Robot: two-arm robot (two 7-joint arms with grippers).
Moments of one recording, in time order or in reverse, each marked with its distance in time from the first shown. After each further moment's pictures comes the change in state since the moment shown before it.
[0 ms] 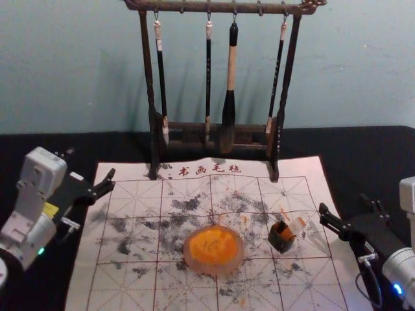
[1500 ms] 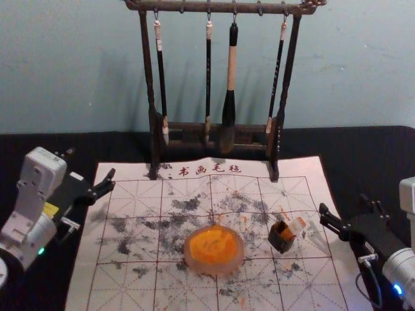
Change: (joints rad) left arm 0.000 0.000 0.000 0.000 0.000 0.000 0.000; right arm -0.001 0.002 -0.003 0.000 0.000 -0.003 -0.003
